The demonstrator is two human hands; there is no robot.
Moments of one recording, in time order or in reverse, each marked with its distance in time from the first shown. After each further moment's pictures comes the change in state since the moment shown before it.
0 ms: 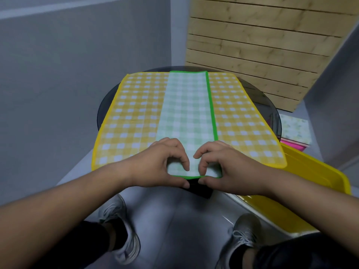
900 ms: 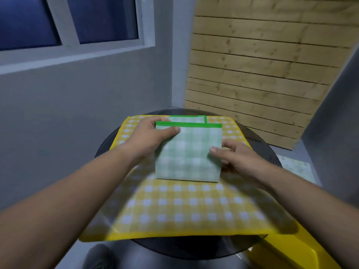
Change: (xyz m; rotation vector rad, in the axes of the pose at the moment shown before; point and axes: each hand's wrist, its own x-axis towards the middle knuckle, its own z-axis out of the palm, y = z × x) left_hand 0.115 -0.020 -0.108 -0.673 0.616 -0.244; right_hand 0.085 0.045 -0.084 0.953 0.323 0.419
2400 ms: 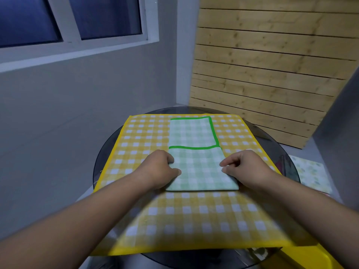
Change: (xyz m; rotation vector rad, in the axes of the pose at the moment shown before) left_hand -0.017 -0.057 0.010 0.769 -0.102 -0.274; right_hand 0.032 0.045 -0.013 -0.608 0.206 0.038
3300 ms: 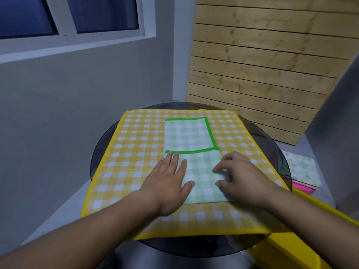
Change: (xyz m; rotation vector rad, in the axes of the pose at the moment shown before) left_hand -0.046 -0.003 0.045 0.607 -0.133 0.354; right_hand -0.047 -0.001 0.002 -0.505 -0.084 -0.260
